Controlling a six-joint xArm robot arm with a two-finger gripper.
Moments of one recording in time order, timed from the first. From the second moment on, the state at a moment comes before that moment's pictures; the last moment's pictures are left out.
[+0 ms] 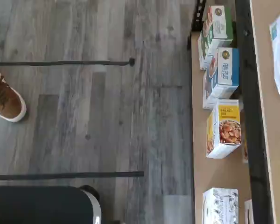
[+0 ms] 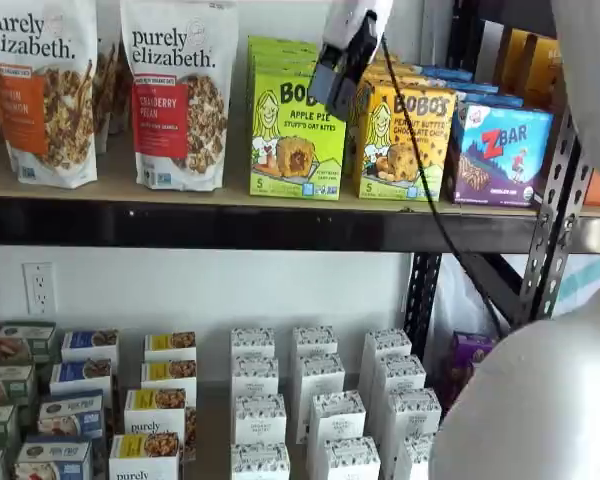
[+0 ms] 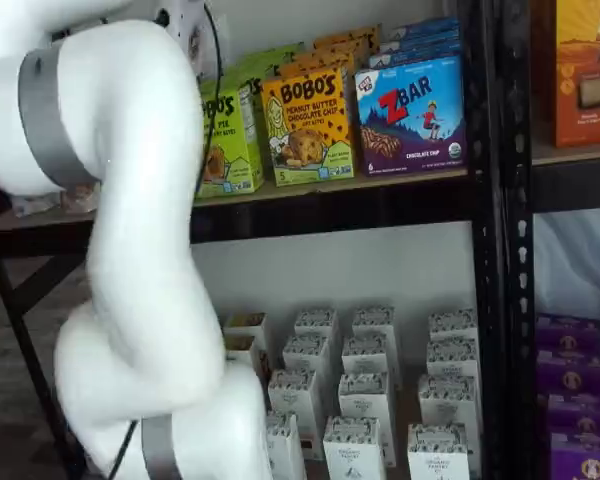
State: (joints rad) arm 0.21 -0.34 -1.45 0.37 1.76 -1.28
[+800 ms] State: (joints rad) arm 0.17 -0.33 -1.47 0.42 1.71 -1.32
